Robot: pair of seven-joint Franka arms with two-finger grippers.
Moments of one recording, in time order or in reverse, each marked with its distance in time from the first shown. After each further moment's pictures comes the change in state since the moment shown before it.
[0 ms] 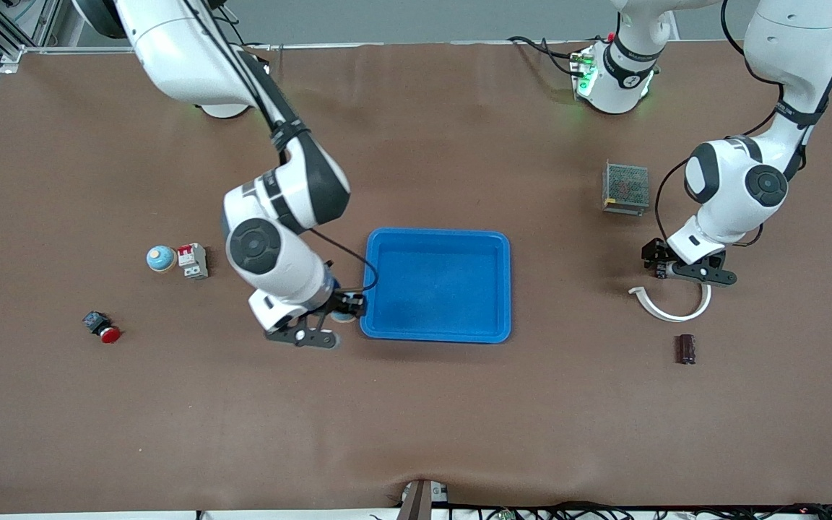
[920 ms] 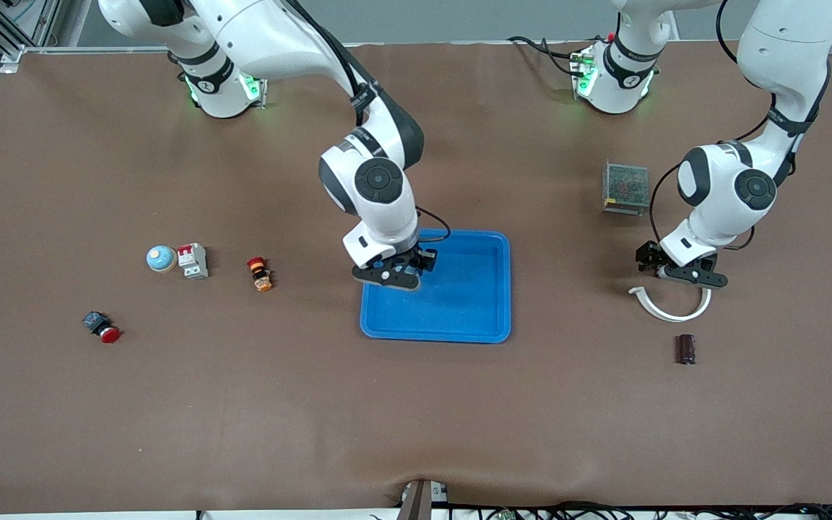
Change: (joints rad) left arm -0.010 0.041 -0.001 0.003 0.002 0.049 0.000; right arm 0.239 0.011 0.000 -0.173 -0.093 0.224 0.339
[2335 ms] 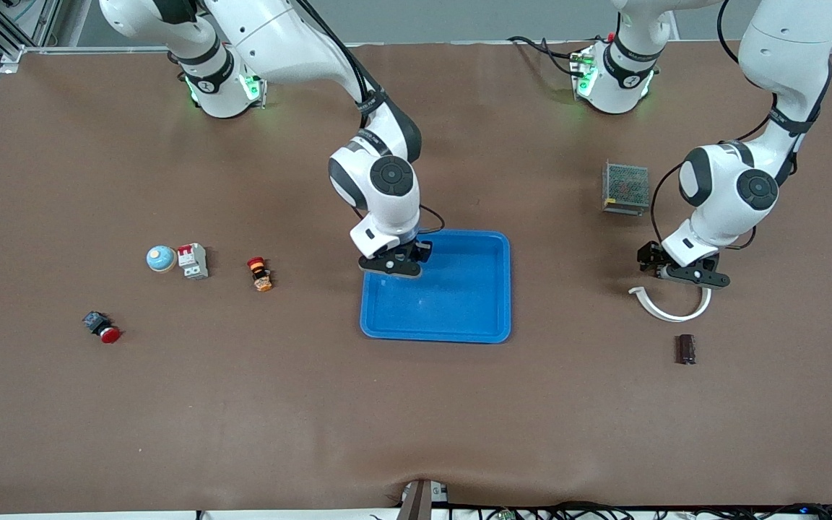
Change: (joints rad) left arm 0.007 0.001 0.000 0.000 0.000 0.000 -0.003; right arm 0.037 0.008 -0.008 -0.119 -0.083 0.050 0.009
